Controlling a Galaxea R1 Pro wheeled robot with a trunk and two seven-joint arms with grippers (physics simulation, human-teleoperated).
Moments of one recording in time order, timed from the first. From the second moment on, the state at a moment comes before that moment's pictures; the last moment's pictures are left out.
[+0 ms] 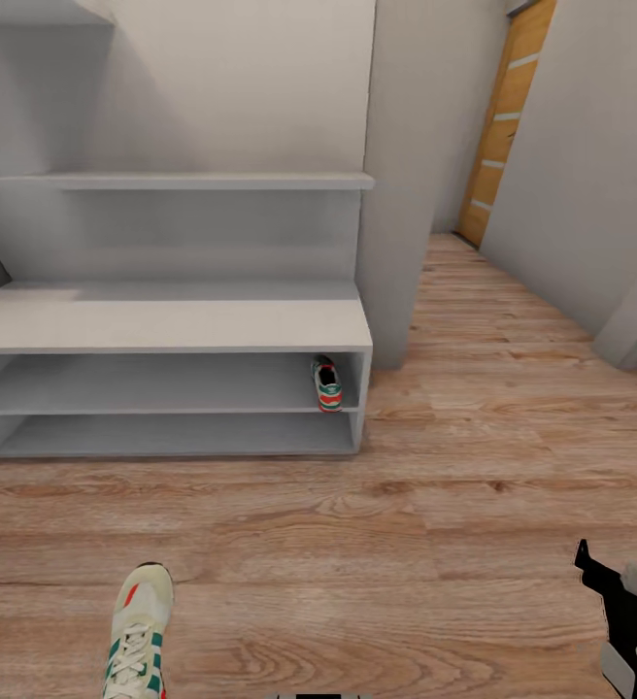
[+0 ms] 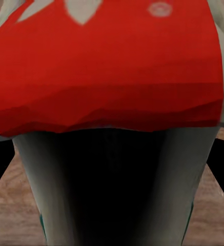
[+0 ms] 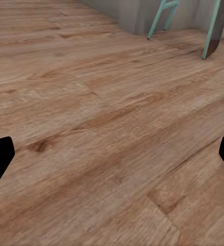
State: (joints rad) left arm 0.26 -0.01 0.15 -1.06 -0.04 -0.34 0.00; right arm -0.56 -0.34 -0.58 -0.19 0.00 -0.68 0.00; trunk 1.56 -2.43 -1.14
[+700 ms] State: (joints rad) left arm 0.26 -0.01 0.15 -1.06 -0.04 -0.34 -0.01; right arm -0.56 -0.34 -0.58 -0.19 0.00 -0.68 0.00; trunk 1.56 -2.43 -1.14
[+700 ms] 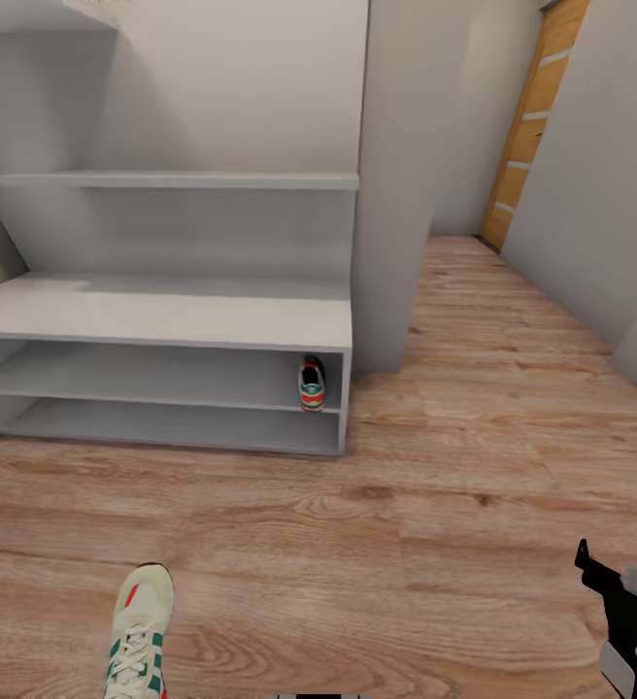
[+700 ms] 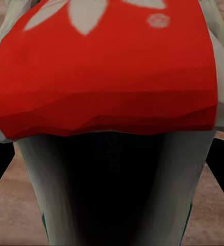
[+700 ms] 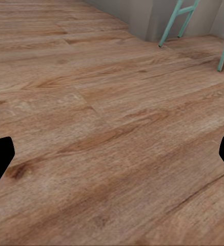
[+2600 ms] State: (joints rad) left arm -0.24 -0.01 0.12 -1.06 -0.04 0.41 0.00; right arm -0.56 -0.34 -0.58 -0.19 0.00 -0.68 0.00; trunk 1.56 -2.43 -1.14
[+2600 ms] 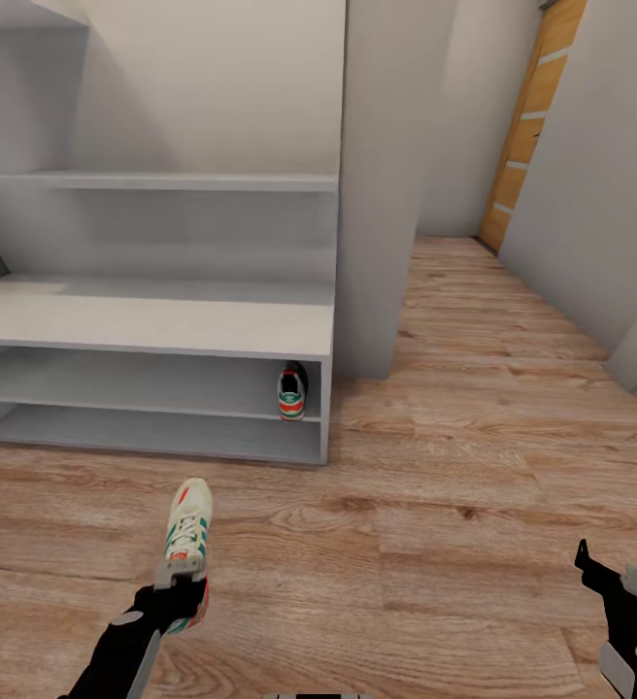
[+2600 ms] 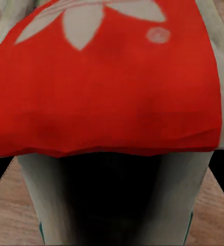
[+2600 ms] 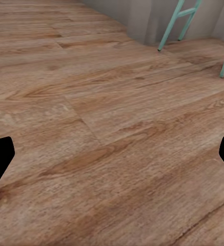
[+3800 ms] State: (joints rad) left arm -0.74 -0.07 -0.03 -0.87 -0.04 0.99 0.00; right arm -0.56 -0.34 -0.58 -0.17 0.00 -0.68 0.00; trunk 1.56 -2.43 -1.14
